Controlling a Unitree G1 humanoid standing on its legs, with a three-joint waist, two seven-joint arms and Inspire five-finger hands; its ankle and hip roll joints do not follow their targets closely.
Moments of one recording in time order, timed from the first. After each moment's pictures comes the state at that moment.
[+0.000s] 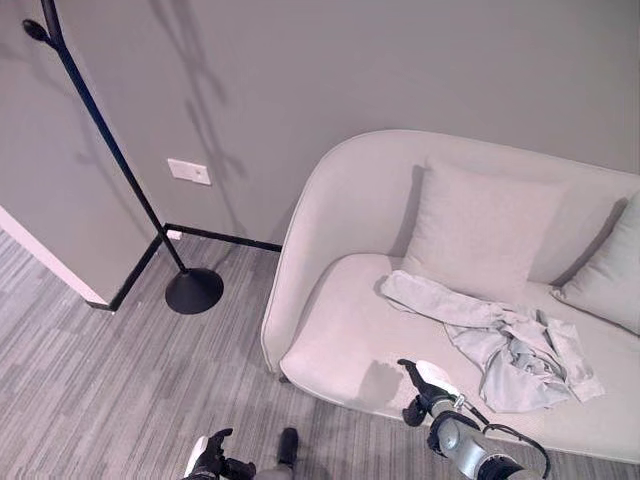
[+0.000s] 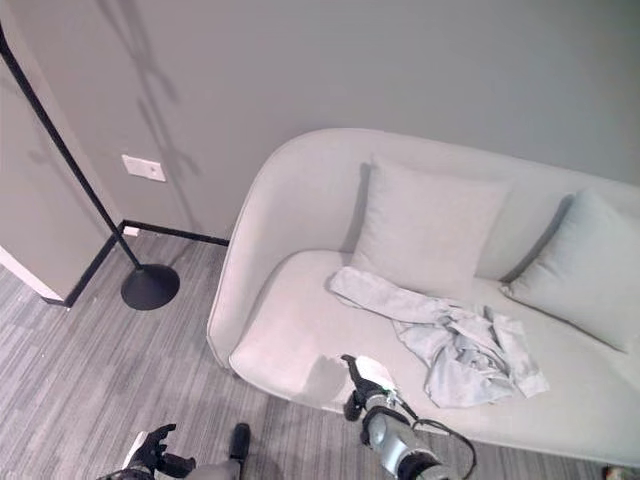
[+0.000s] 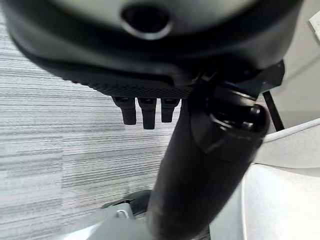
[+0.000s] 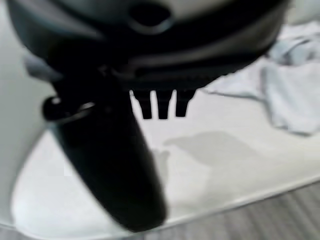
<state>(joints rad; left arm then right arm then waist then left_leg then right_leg) -0.05 0.25 -0.34 1.25 -0.01 -0.19 0.24 -0.36 -0.37 0.60 1.13 -0.46 -0.03 -0.31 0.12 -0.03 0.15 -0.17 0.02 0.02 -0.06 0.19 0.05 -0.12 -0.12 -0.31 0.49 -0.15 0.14</state>
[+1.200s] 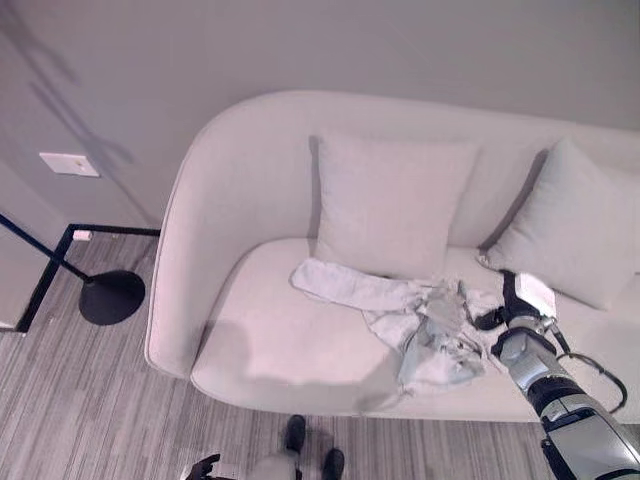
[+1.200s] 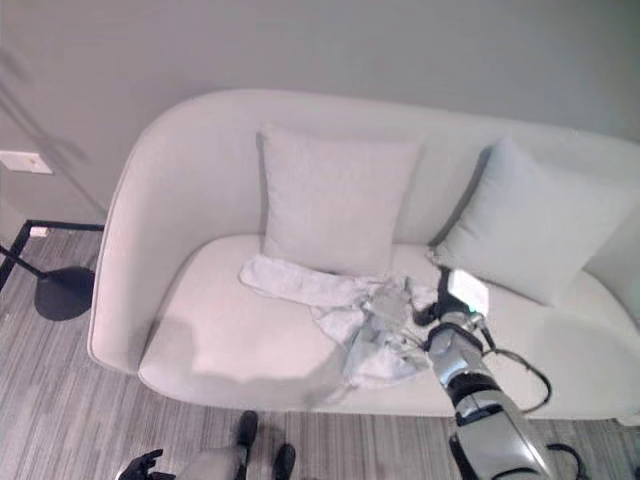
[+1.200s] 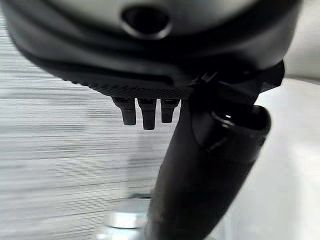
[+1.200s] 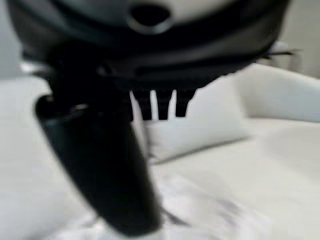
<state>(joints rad) -0.03 0.25 -0.27 1.28 -0.16 -0.16 0.18 -0.62 -0.58 0.40 1.18 -0.25 0.09 -0.38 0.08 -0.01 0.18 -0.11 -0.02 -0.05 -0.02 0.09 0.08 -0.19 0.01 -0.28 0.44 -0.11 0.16</state>
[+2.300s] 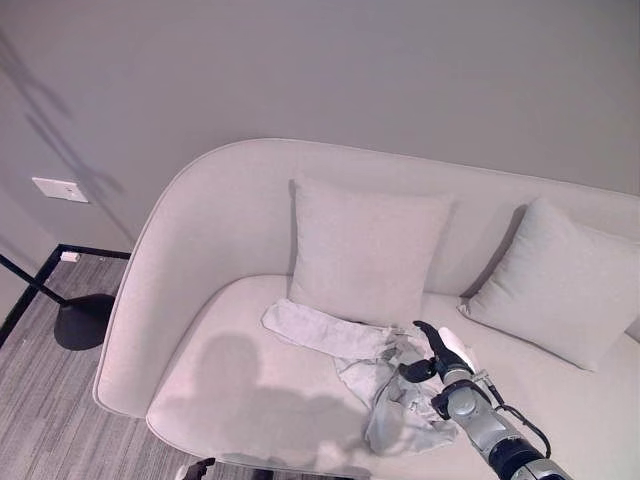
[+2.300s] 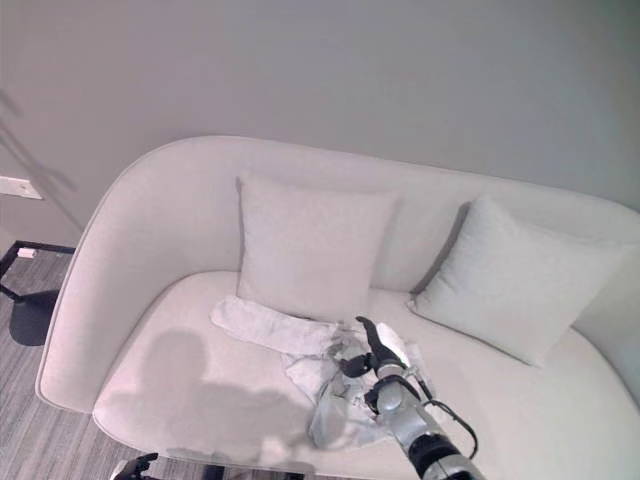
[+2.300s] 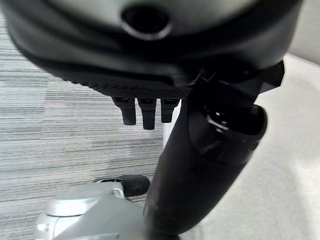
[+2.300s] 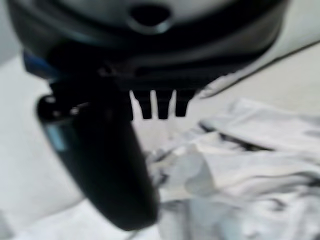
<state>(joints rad) 0.03 0.27 -0.24 1.27 -0.07 -0.15 0.19 -0.27 -0.40 0.41 0.93 -0.20 -0.01 -0.29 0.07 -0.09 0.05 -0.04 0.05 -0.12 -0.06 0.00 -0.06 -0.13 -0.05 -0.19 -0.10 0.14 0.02</state>
